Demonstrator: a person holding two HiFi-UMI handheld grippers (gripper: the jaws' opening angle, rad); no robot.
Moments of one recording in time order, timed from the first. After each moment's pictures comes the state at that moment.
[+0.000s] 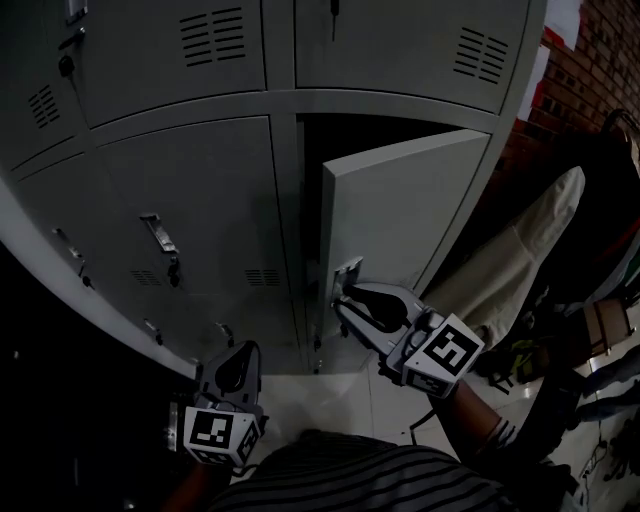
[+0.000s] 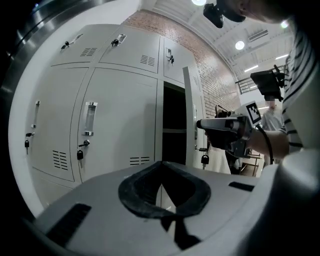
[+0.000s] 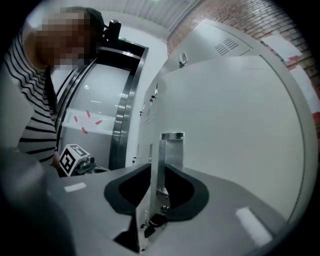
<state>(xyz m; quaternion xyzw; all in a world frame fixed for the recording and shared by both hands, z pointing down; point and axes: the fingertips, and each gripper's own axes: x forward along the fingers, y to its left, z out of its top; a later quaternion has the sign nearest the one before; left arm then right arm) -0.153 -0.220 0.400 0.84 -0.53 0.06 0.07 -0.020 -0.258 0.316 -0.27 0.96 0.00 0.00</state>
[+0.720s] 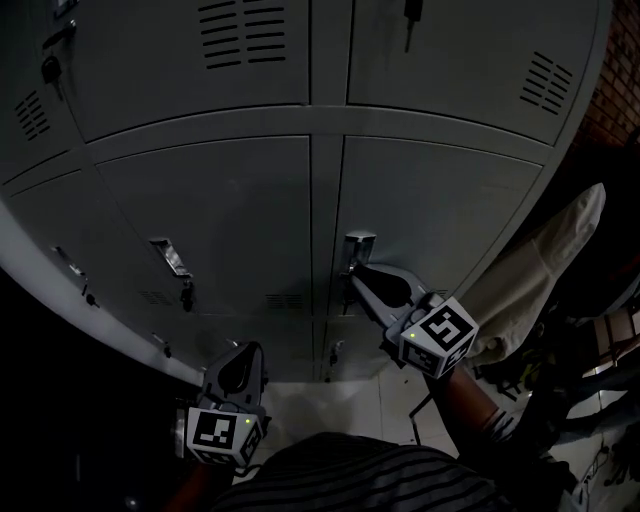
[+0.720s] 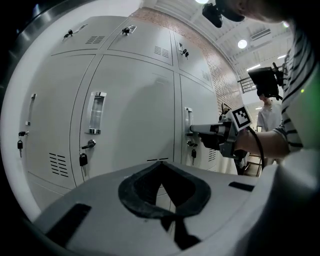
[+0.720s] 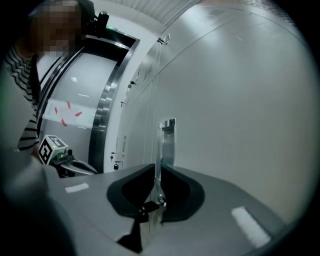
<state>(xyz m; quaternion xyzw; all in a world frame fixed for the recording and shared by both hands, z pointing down) -0.193 -0.279 0.409 0.84 -0.54 0.07 0.07 -0.039 -0.369 0.338 -0.34 0.94 0.00 -0.01</state>
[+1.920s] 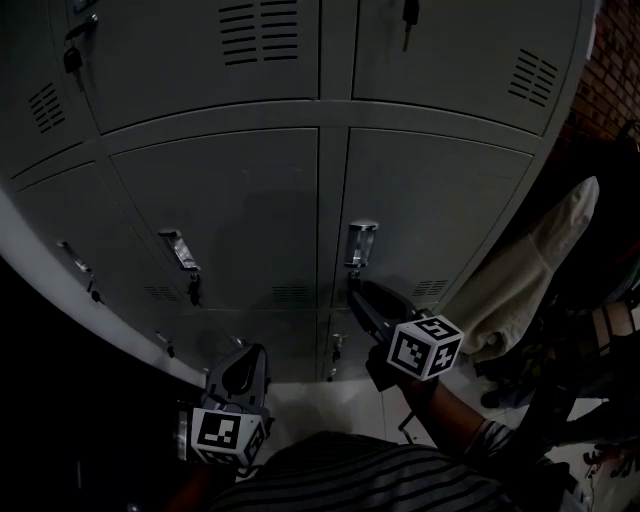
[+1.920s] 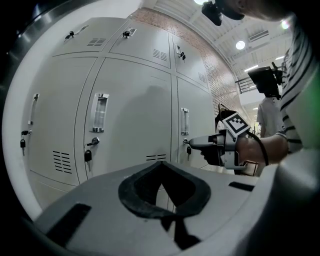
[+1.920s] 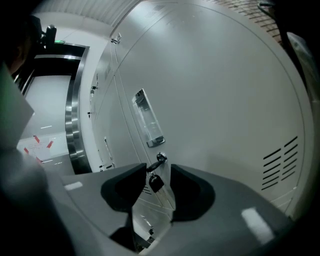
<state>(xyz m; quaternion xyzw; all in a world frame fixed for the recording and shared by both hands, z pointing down) -0.202 -0.260 0.415 0.84 -0.53 0.07 0.07 -0.027 -0.357 0.406 -0.43 0.87 -0.22 0.04</state>
